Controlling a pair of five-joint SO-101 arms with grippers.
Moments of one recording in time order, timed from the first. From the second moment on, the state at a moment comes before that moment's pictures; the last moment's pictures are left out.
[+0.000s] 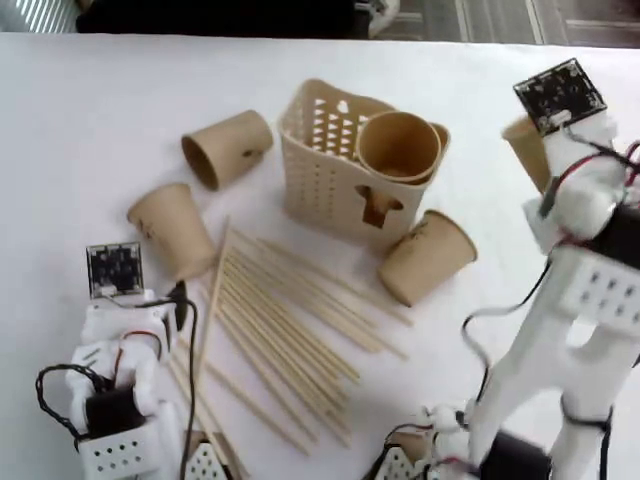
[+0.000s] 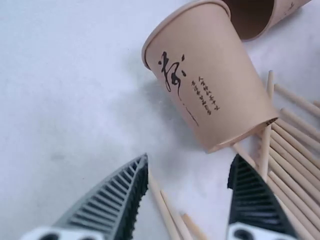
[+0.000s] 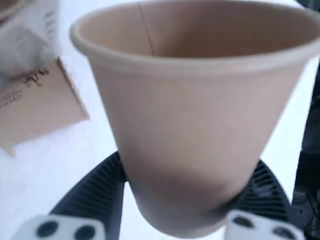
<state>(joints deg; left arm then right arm) -20.0 -104.9 95.2 60.9 -8.2 19.4 -26.3 -7.4 92.2 43.8</state>
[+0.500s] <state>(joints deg) -20.0 -104.9 95.2 60.9 -8.2 -8.1 -39.0 25.4 55.6 10.8</state>
